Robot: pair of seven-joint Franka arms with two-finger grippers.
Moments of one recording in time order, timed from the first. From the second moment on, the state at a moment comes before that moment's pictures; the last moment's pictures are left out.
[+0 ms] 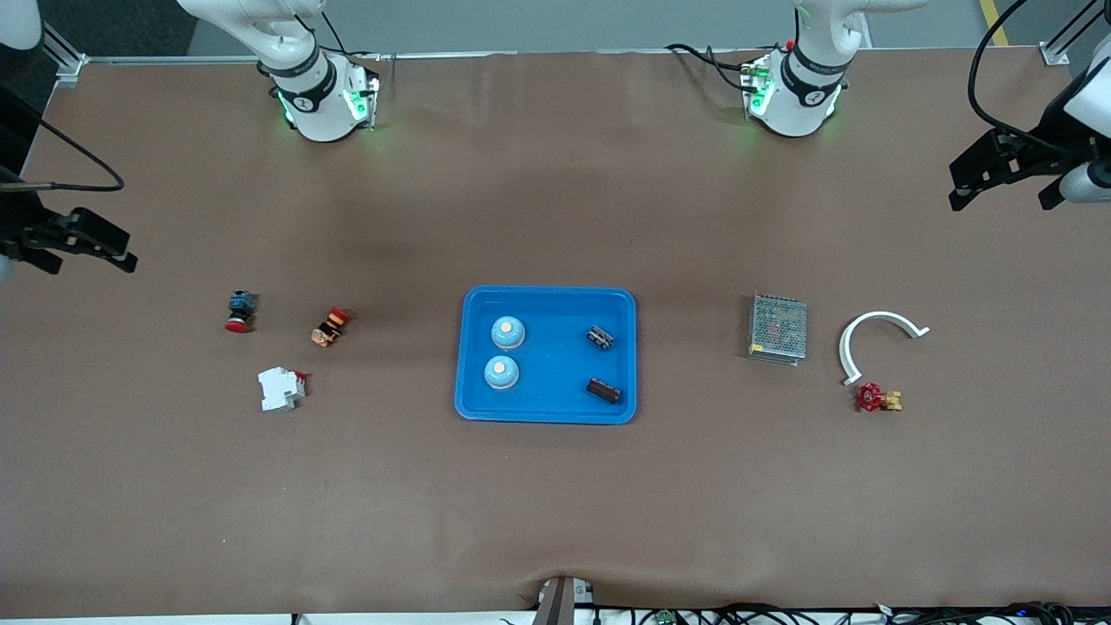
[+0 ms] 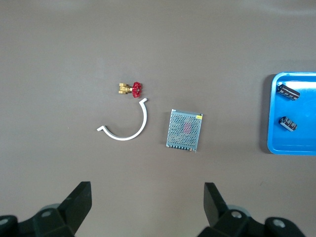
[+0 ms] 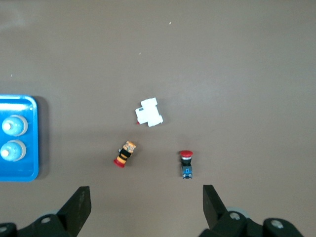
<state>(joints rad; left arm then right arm) -0.02 -0.03 -0.10 -1.47 0.04 1.50 -0.09 -0.03 0.02 -0.04 -1.60 0.02 1.69 -0.06</state>
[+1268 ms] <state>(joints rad) -0.01 -0.03 -0.10 -1.47 0.04 1.47 -0.09 -0.02 0.03 -0.02 -1.59 0.02 1.76 -0.05</state>
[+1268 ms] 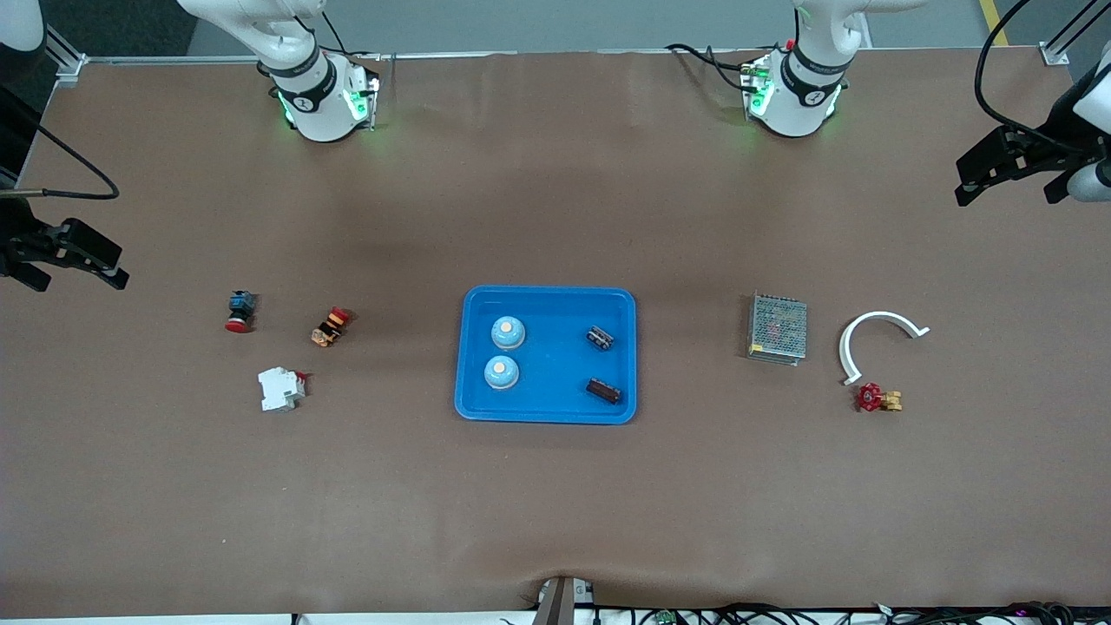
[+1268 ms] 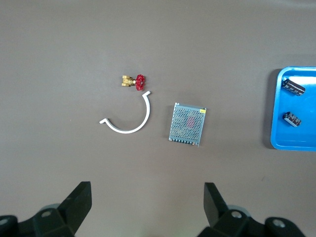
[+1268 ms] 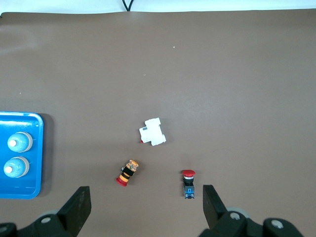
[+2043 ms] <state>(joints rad) -0.01 -0.03 -0.09 -1.47 0.04 1.47 -0.10 -0.02 0.03 -0.02 -1.59 0.02 1.76 -0.05</state>
